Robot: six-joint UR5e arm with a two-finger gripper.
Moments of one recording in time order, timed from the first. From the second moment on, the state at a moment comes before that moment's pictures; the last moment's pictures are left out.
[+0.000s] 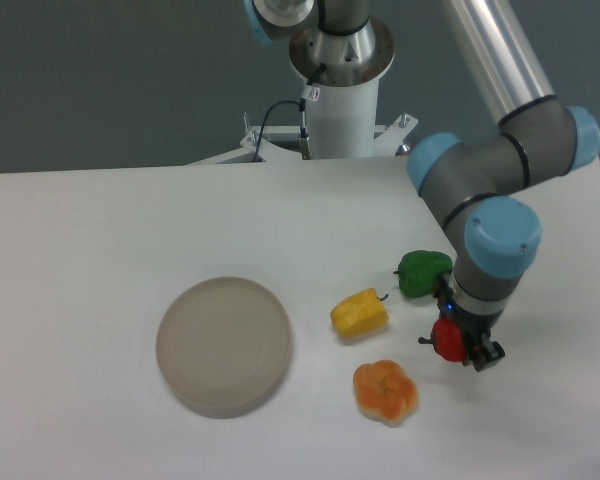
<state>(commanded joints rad) 2.56 -2.27 -1.21 -1.20 1.51 1.52</state>
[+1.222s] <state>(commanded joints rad) 2.56 -2.31 -1.22 -1.20 1.45 1.39</state>
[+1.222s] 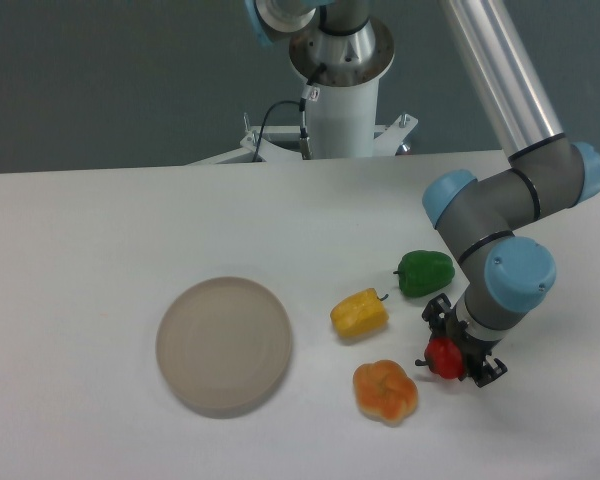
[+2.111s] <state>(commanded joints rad) 2.56 -2.31 -1.23 -1.20 1.45 1.39</state>
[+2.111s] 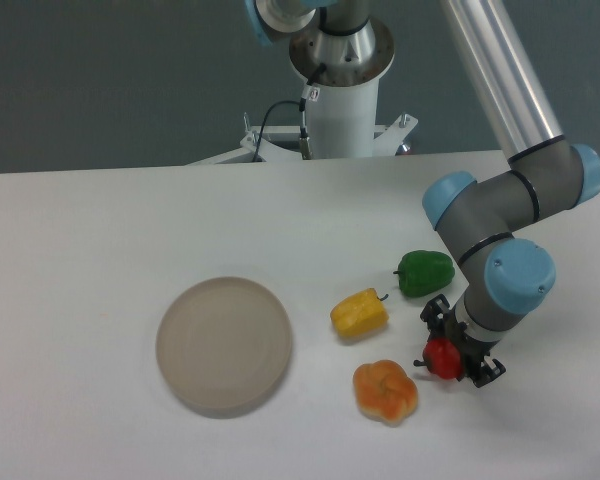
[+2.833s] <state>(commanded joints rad) 2.57 -2.29 -1.21 -1.21 1.45 1.41</state>
